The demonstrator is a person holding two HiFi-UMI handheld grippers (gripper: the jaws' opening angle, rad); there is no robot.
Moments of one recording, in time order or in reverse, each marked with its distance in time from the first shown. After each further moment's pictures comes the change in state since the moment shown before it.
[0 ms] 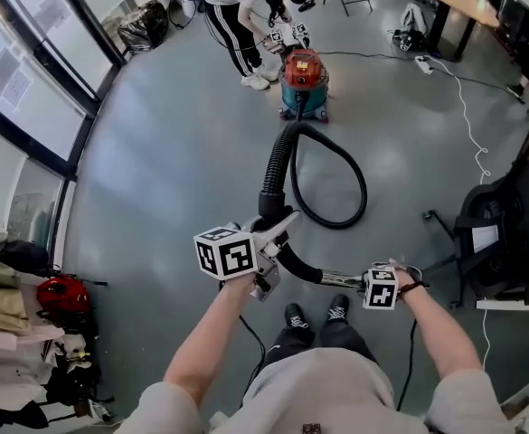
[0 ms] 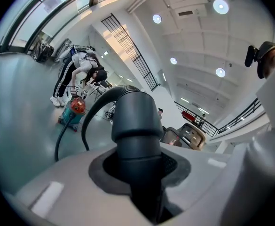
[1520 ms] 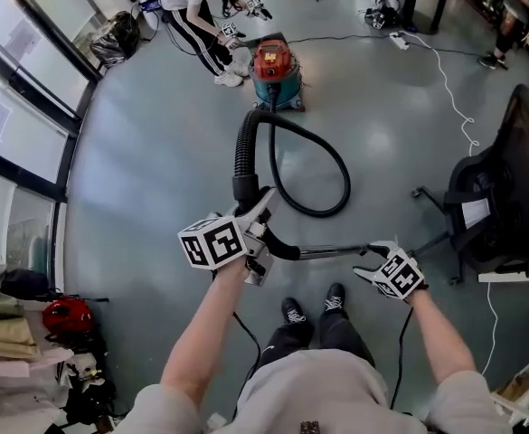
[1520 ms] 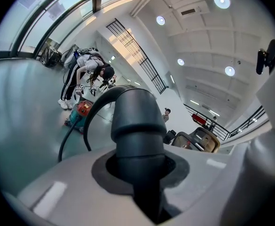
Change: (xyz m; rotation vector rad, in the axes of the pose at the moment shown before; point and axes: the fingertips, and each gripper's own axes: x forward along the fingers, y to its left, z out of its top) left arm 0.047 0.011 0.021 -0.027 -0.050 0.114; right arm -0.055 -0.054 -0.043 0.655 -0.465 -0.269
